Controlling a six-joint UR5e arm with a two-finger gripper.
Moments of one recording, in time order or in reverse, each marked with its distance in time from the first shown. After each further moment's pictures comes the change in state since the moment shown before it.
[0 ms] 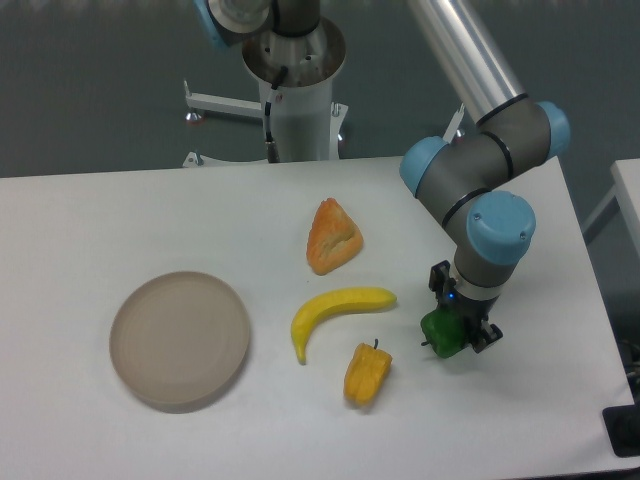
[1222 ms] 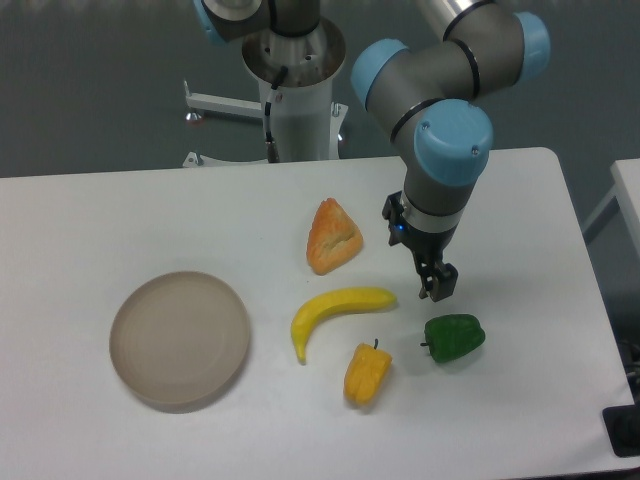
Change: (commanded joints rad) arm -0.077 0.218 0.003 -0.324 0.006 0.003
